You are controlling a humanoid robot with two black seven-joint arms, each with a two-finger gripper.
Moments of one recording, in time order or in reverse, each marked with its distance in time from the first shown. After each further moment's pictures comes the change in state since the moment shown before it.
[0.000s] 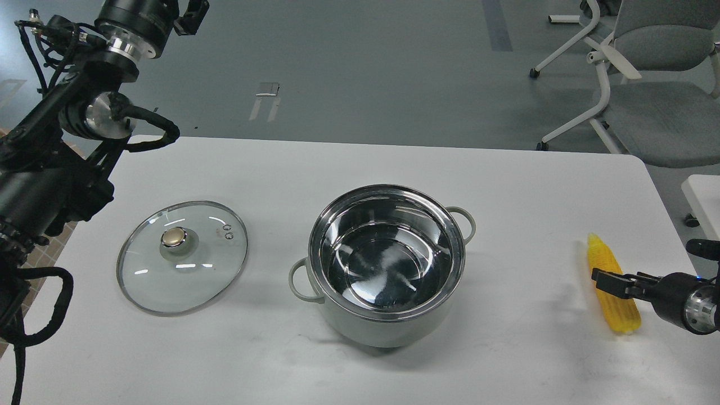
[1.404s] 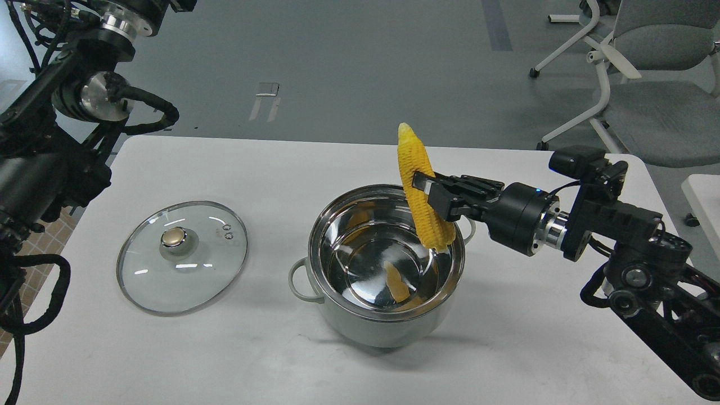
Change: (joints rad) left arm -0.044 0.010 0.005 -0.019 -0.003 0.030 0.002; right arm 0.345 0.296 -0.247 0.421 0.133 -0.017 -0.036
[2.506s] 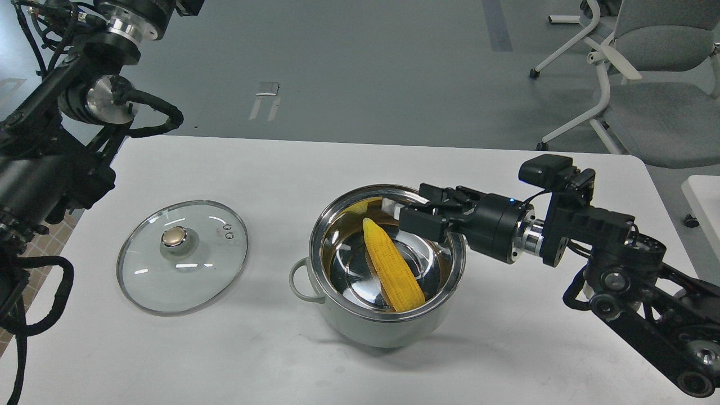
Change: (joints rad) left arm 0.004 -0.007 0.005 0.000 0.001 -0.005 -0.005; right arm 0.038 0.043 0.075 -0.005 0.006 -0.006 0.004
